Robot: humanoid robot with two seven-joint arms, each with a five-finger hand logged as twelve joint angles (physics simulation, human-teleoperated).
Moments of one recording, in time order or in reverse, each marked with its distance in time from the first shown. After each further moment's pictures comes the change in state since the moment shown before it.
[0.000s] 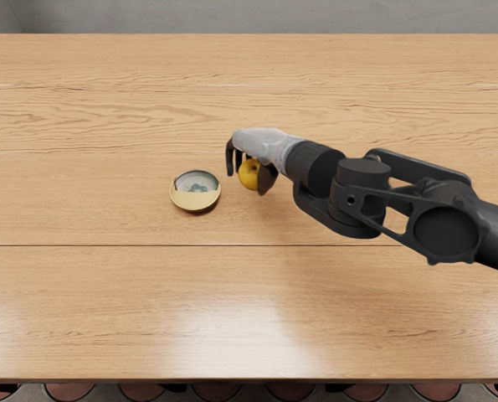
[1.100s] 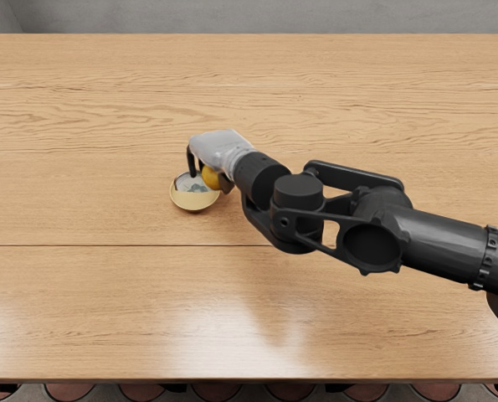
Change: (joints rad) left arm 0.000 0.000 0.000 0.000 0.000 0.000 0.000; right arm 0.038 0.219 -0.090 -0.194 -0.137 -0.081 0.000
